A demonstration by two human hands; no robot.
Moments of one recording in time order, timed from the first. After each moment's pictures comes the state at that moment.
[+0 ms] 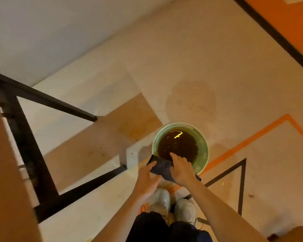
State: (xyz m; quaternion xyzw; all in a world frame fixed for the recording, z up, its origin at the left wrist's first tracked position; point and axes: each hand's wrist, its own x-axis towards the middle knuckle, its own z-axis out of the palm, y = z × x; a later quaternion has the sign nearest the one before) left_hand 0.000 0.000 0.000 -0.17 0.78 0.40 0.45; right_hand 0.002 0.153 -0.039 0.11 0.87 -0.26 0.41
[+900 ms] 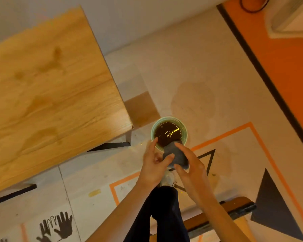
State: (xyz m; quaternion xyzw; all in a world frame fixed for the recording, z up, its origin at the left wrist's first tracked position) left_hand 0.052 0.060 0.316 -0.24 0.69 0.59 0.33; right_hand 0.090 0.189 0.332 0.18 0.80 -0.55 0.17
